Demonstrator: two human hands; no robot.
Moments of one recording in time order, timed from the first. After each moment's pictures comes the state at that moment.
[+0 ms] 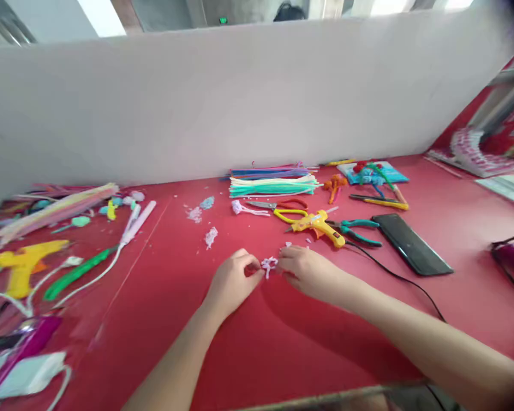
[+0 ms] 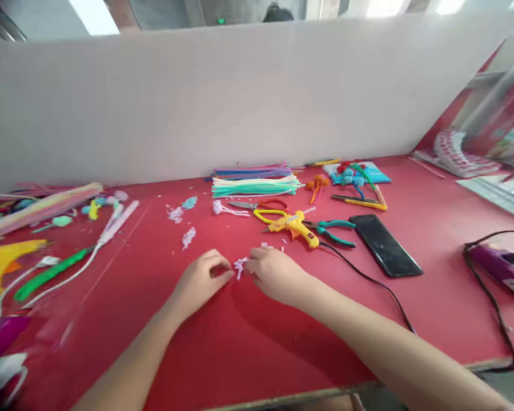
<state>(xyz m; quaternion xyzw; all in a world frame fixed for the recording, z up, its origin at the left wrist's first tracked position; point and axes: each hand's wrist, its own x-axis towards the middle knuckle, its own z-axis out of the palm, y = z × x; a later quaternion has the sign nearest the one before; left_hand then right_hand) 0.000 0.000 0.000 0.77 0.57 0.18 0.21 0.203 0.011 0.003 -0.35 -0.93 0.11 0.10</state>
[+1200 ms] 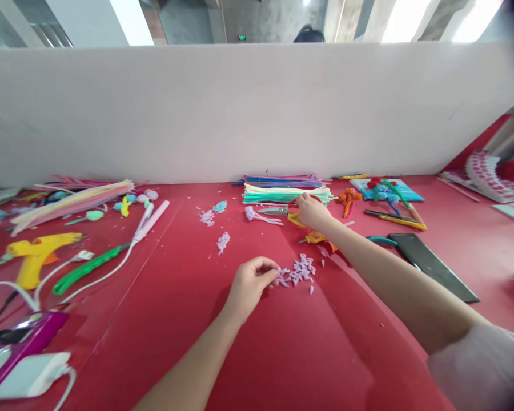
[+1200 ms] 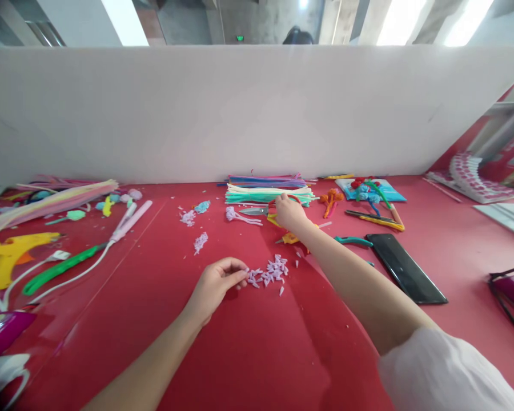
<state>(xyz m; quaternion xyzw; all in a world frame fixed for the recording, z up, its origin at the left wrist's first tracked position) 0.008 0.005 -0.014 0.49 0.53 0.40 0.56 0.195 0.165 0.008 -0.61 -0.79 -0.06 0.03</state>
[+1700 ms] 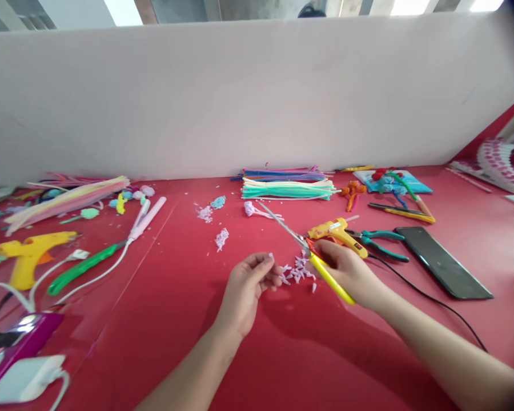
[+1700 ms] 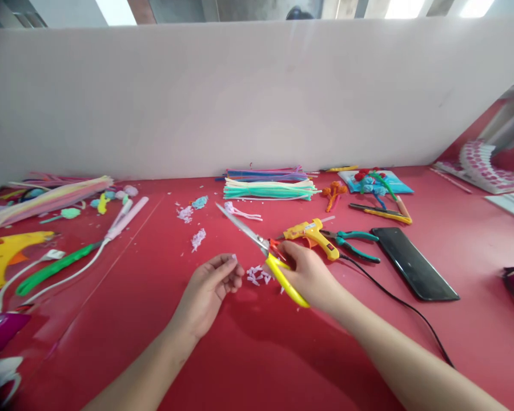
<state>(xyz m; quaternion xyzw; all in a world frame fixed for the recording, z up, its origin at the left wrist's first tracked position) 0.015 -0.007 0.002 0.30 0.42 0.53 0.67 0.211 0.015 0.013 -0.53 -0.75 0.29 0.26</state>
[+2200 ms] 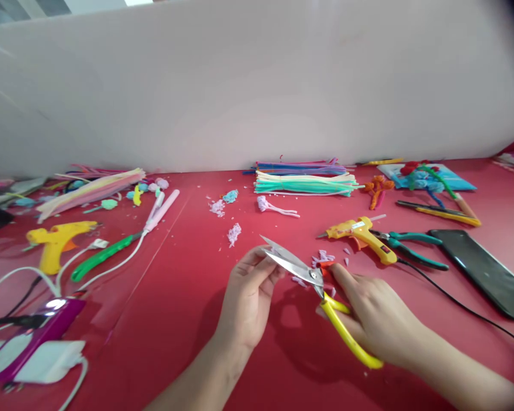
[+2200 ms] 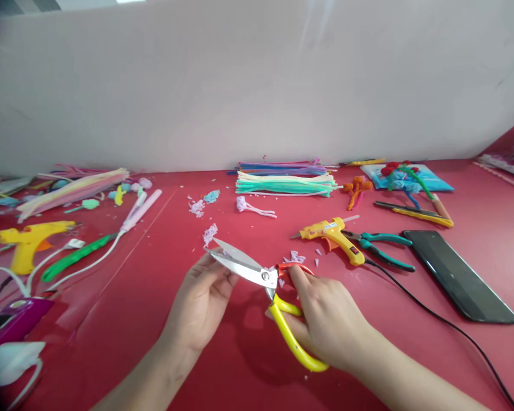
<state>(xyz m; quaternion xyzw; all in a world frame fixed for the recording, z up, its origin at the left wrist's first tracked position) 0.012 -0.012 0.018 0.23 0.37 0.63 0.64 0.208 -0.020 0.001 -0.48 -0.86 0.08 0.13</state>
